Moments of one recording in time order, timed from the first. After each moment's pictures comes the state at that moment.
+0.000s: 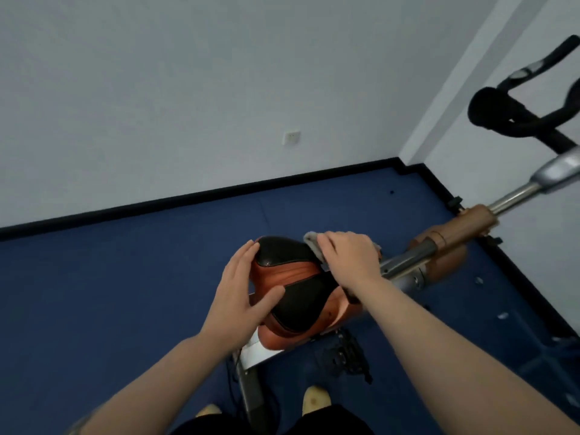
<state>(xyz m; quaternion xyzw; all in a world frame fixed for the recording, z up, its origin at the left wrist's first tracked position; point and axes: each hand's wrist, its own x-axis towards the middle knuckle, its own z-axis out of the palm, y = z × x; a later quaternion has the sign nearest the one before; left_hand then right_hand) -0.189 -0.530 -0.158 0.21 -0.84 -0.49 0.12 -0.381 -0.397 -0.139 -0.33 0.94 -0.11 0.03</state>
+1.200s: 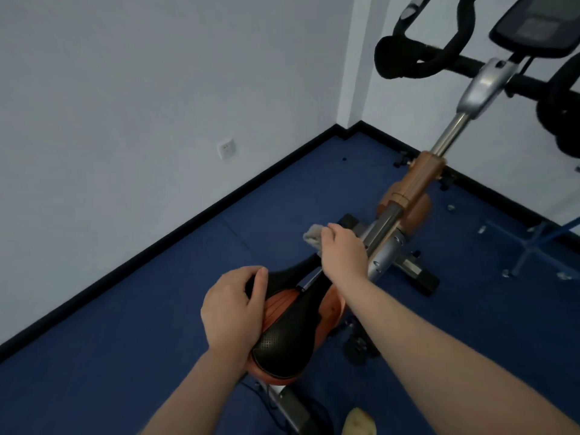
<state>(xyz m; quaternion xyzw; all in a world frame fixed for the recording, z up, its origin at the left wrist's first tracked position) -0.278 -0.541 -0.150 0.21 -0.92 -0.29 0.15 -0.402 -0.393 -0.152 0.06 0.93 -0.36 0.09</state>
